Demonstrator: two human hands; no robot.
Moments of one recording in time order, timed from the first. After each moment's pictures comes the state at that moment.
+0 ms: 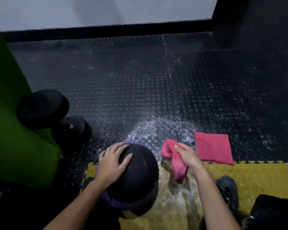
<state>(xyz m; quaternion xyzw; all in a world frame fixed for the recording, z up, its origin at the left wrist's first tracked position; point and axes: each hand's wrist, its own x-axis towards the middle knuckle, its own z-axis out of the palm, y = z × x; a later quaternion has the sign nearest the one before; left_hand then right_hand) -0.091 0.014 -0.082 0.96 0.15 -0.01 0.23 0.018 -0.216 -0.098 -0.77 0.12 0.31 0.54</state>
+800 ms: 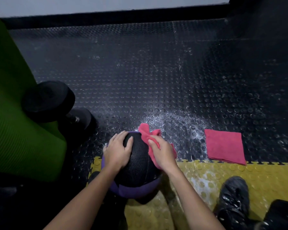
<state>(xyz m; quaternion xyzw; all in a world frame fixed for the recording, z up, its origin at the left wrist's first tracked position) -0.059 0.028 -0.089 0.92 0.27 -0.03 0.26 -0.007 -0.120 -0.089 -0.85 -0.08 0.18 0.49</state>
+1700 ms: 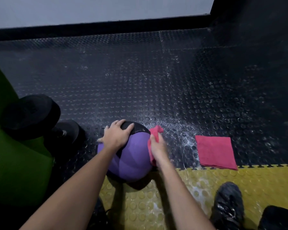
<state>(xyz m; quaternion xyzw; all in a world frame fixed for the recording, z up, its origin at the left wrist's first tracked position) 0.039 0.037 -0.080 0.91 0.31 -0.08 0.25 0.048 -0.109 -0.114 -0.80 0.13 0.22 0.55</state>
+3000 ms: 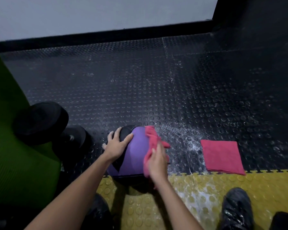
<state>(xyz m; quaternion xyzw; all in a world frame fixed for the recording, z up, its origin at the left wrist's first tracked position) 0.011 0.051 -0.071 0.85 0.33 -0.13 0.38 0.006 -0.098 -0.110 -0.84 0.04 0.12 0.52</state>
